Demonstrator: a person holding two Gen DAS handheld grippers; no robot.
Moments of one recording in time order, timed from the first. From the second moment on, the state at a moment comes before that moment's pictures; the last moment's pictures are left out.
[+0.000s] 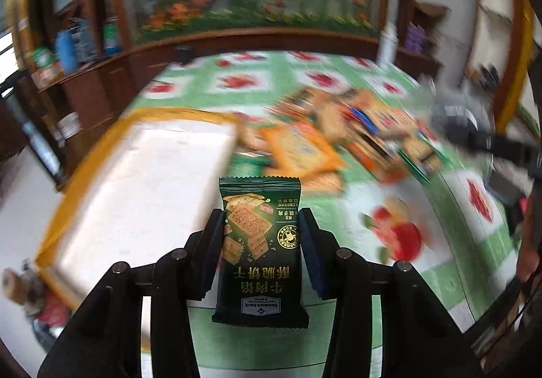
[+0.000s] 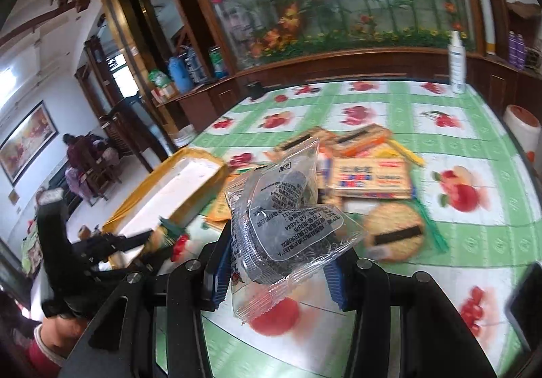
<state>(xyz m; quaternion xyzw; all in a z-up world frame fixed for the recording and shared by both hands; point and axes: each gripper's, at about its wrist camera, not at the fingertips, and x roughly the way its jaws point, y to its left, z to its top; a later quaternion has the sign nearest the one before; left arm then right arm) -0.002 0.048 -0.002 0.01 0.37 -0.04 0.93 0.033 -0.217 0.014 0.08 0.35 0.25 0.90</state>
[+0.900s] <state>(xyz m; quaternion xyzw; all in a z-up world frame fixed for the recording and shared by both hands) 0.030 0.186 -0.050 -0.08 0.41 0.10 0.90 0.114 0.083 -0.047 0.00 0.42 0.39 0.82</state>
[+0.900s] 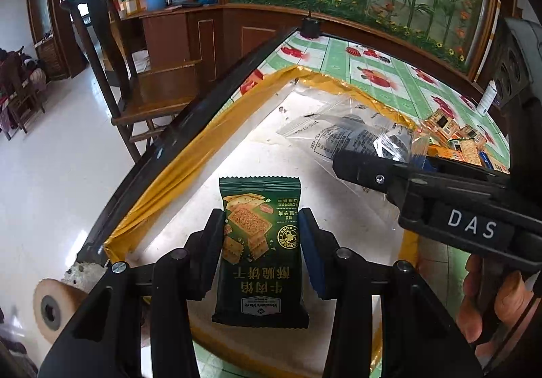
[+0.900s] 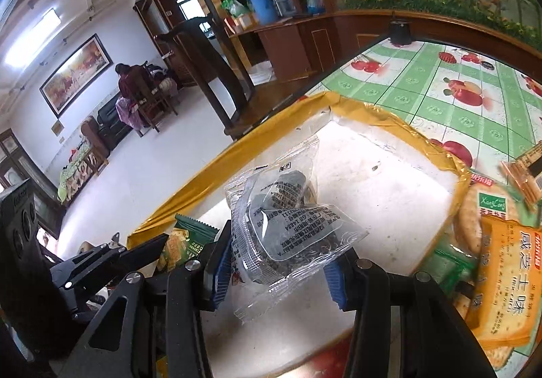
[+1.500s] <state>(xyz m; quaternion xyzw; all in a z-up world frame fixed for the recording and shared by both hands) 0.028 0.172 -0.051 -0.06 0.43 0.13 0.89 0.106 0.034 -0.015 0.01 0.38 0.37 0.85</state>
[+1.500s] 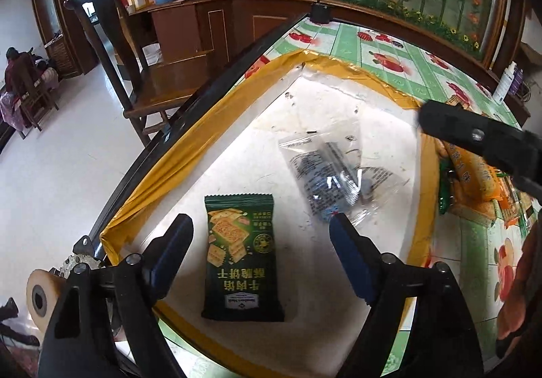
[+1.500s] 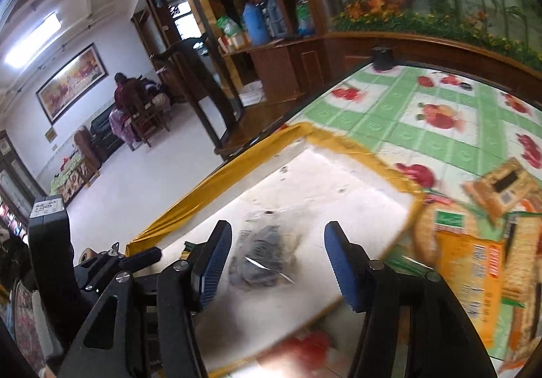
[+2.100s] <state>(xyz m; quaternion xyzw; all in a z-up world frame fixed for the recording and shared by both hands) 0.030 0.121 -0.026 -0.06 0.41 0.09 0.91 0.100 -0.127 -0.012 0.09 0.37 0.26 0.89</state>
